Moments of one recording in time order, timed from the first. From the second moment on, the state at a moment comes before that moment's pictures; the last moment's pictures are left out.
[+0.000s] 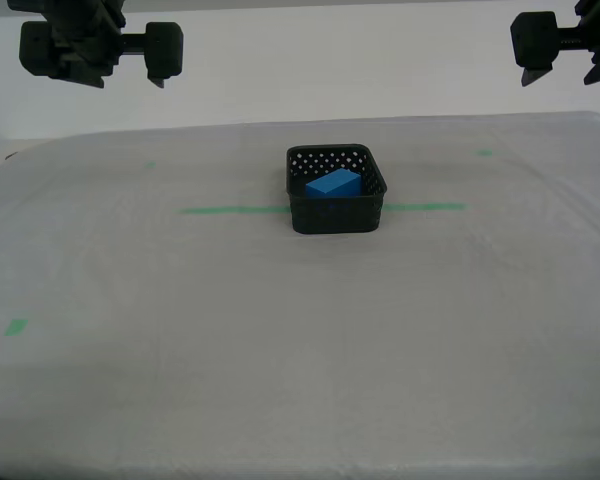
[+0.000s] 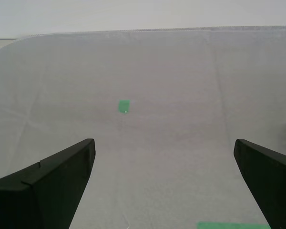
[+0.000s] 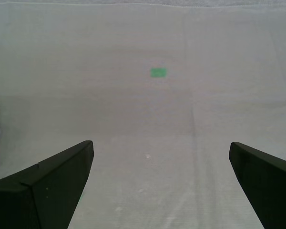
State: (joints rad) arm 0 0.01 1.66 1.08 -0.19 0.00 -0.01; arm 1 -0.18 1.68 1.06 -0.05 -0.19 -0.11
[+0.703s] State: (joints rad) arm 0 0.01 1.66 1.08 -0.19 0.00 -0.01; arm 1 -0.18 1.68 1.06 -0.05 -0.19 -0.11
